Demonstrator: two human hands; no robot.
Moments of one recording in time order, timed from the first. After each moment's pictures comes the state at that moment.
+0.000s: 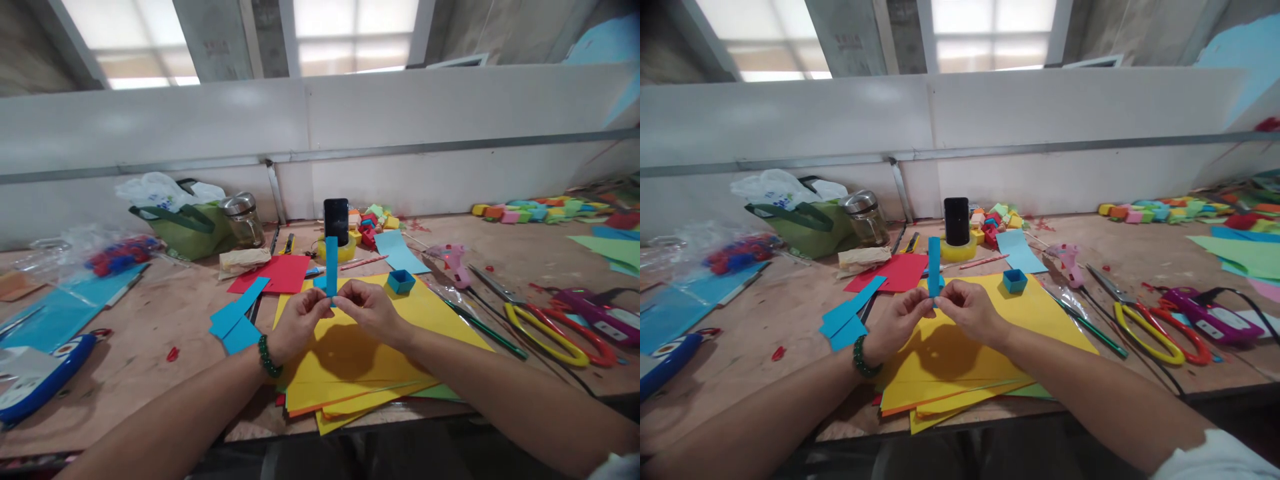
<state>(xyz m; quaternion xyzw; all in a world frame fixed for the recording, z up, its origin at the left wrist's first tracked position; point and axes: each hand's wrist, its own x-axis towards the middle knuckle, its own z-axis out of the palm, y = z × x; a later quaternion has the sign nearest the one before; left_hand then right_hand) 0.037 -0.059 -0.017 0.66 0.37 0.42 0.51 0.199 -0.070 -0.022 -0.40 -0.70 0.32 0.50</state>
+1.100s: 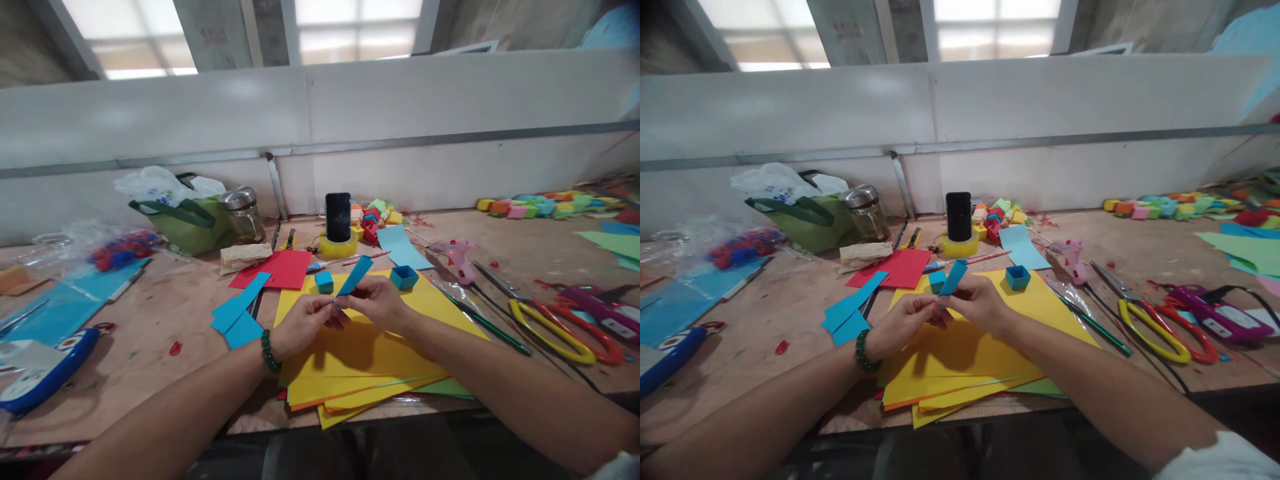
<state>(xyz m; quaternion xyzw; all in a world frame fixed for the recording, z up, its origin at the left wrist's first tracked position) 0.036 -0.061 -0.020 0.67 0.35 0.31 0.58 0.210 -0.061 -0.027 -0.35 -0.71 0.36 0.49</state>
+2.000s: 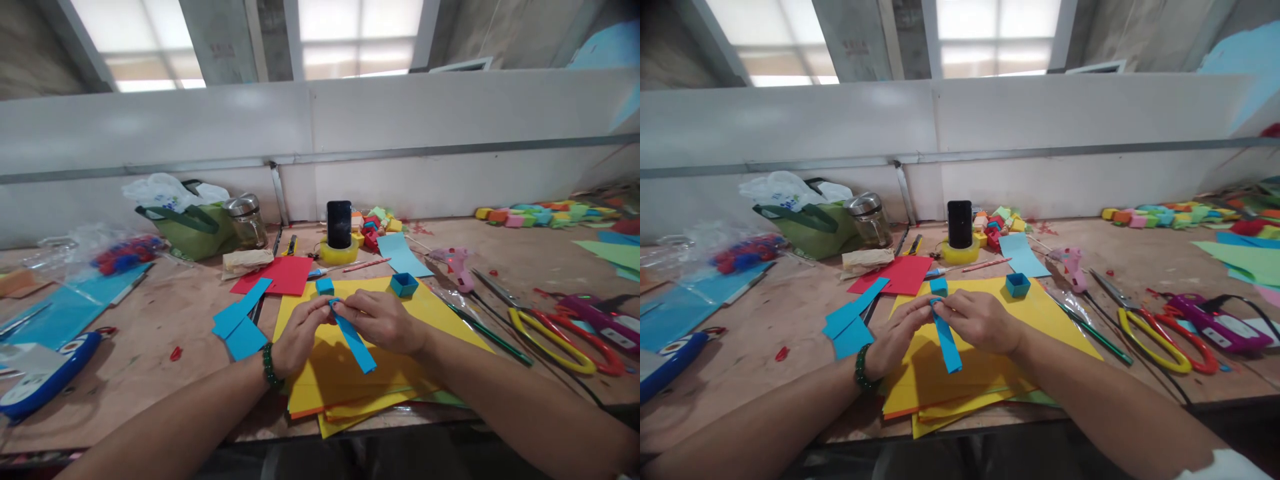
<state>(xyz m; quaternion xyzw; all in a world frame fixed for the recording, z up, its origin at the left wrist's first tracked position) 0.036 -0.072 -0.024 0.66 0.32 0.43 0.53 0.222 -0.071 -0.014 -0.16 -0.87 -0.25 0.39</state>
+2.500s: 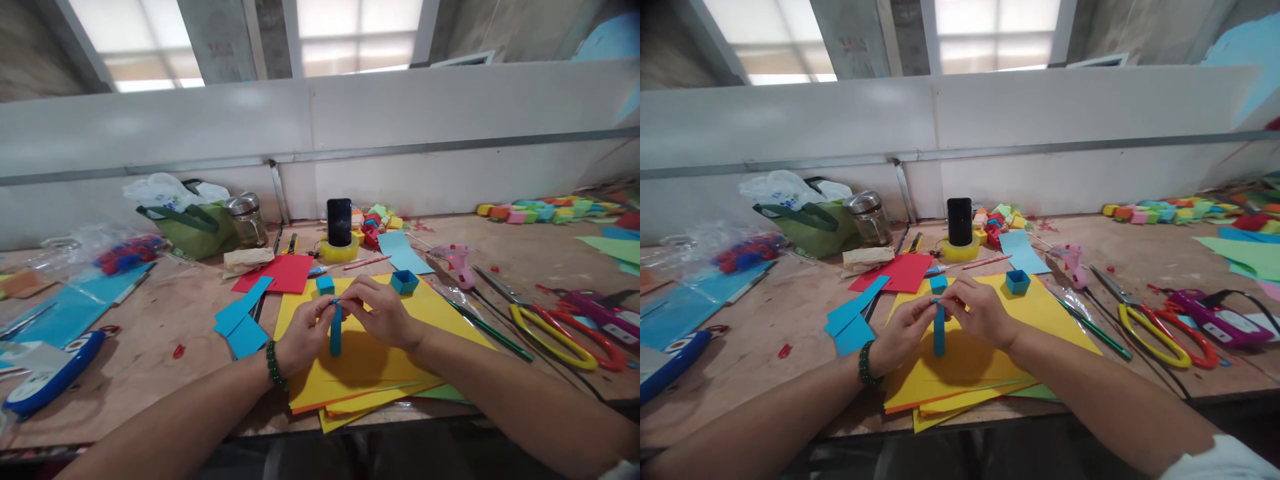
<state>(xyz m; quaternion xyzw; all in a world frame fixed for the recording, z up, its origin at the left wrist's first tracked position) 0.040 -0.073 -0.019 0.74 0.33 0.41 0.41 0.211 -0.071 -0.019 -0.30 -0.82 0.09 0.49</state>
